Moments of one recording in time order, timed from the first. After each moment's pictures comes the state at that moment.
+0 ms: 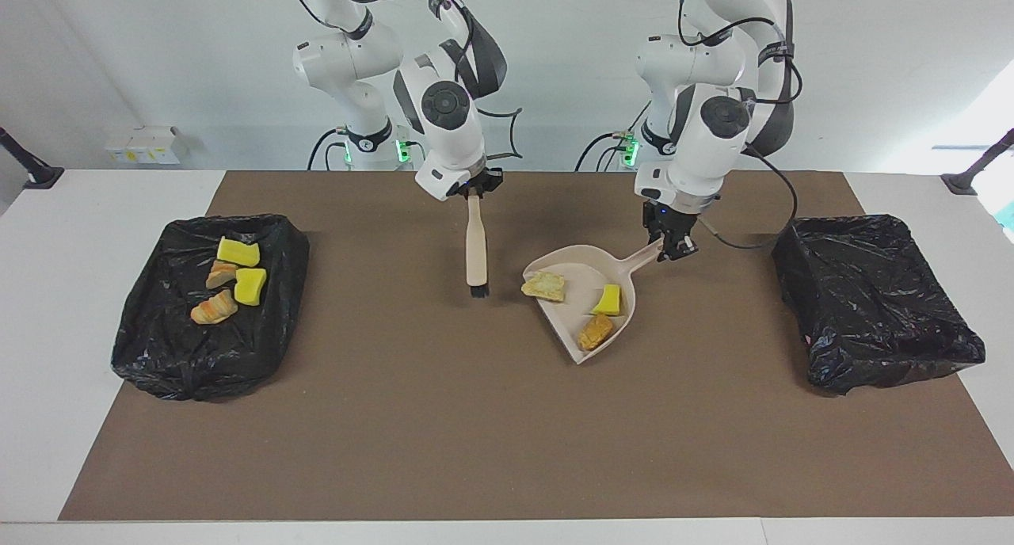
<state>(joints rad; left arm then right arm) -0.15 -0.12 -0.12 -2.25 -0.07 2.12 0.91 0.42 -0.05 0.17 -2.17 0.25 1.86 0.42</state>
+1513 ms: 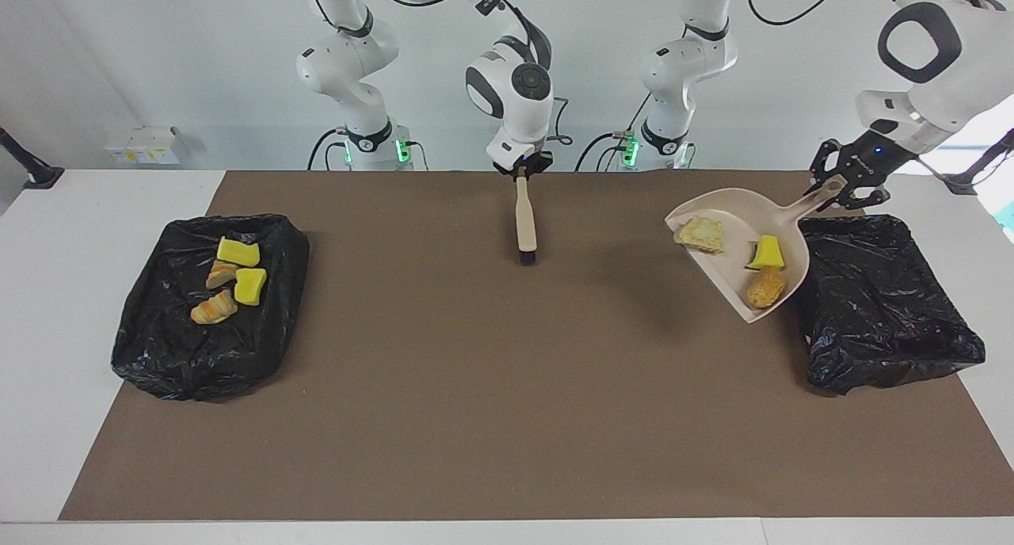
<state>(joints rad) 0.56 0.06 -0.11 -1.63 -0.13 1.47 1.56 0.74 0.02 0.18 -2.28 0.25 2.10 0.73</state>
